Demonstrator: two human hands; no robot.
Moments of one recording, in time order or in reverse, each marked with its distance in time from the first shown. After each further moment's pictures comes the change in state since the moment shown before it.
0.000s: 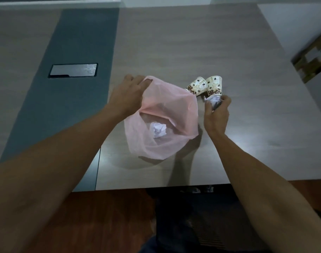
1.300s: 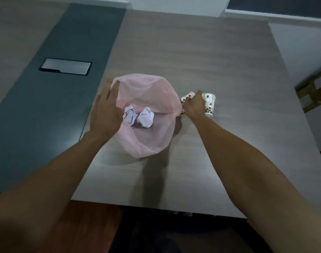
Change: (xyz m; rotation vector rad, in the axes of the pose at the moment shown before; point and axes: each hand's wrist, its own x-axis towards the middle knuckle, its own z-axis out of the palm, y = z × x) left_hand -0.003 0.036 0.036 -0.405 0.197 -0.503; right_hand 0.119 -0.036 0.056 -0.255 -0.395 0.129
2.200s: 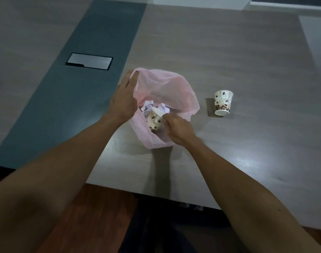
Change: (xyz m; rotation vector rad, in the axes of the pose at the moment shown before) left_hand 0.025 -0.016 -0.011 0.037 -0.135 0.046; right_hand -0.112 0.013 0.057 -0.388 -0.298 -0.827
